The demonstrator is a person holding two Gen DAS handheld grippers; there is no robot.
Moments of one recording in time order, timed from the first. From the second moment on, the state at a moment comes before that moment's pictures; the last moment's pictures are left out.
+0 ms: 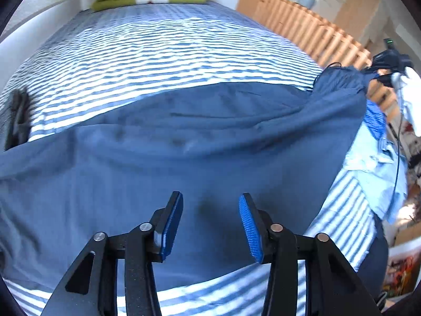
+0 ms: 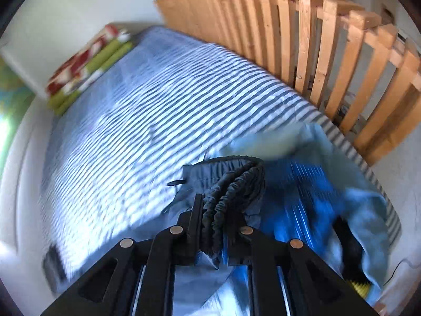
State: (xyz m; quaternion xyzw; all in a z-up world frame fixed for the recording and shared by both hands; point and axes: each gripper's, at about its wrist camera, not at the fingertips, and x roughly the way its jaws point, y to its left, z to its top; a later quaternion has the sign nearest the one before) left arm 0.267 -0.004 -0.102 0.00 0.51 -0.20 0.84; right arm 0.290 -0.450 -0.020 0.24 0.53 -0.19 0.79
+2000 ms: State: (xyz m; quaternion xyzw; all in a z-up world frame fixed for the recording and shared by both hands) left arm 0.354 -0.037 -0.147 0.16 0.51 -0.17 0.83; right arm 0.258 -0.397 -0.047 0.00 0.51 -0.24 0.83
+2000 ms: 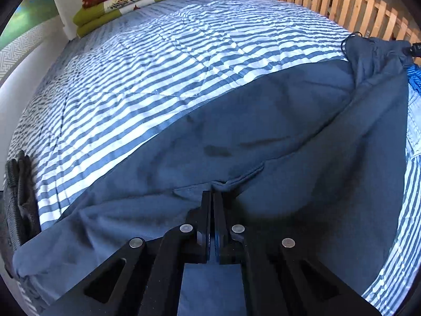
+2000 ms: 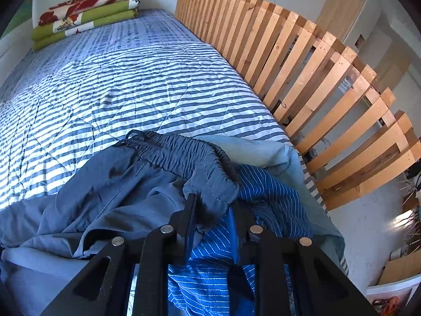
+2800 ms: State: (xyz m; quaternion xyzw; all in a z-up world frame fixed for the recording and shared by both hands) left arm 0.351 -0.005 -0.120 0.09 0.48 -0.18 0.85; right arm 0.245 -0.394 -0.028 0.01 0.50 -0.24 0.83
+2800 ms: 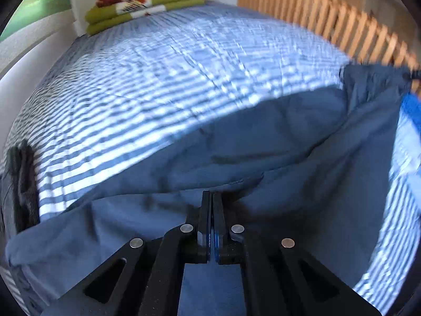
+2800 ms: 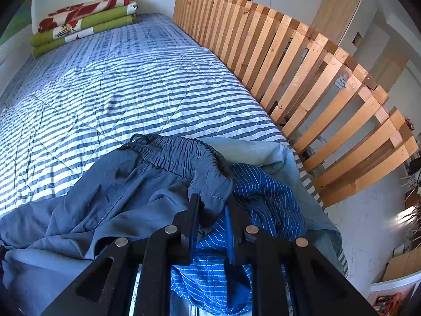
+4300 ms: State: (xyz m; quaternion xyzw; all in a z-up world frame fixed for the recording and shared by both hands) left arm 0.183 -0.002 -0.100 0.04 0.51 -0.23 0.83; right arm 0.168 -0.181 -0.115 0.02 0.62 0.11 0.78
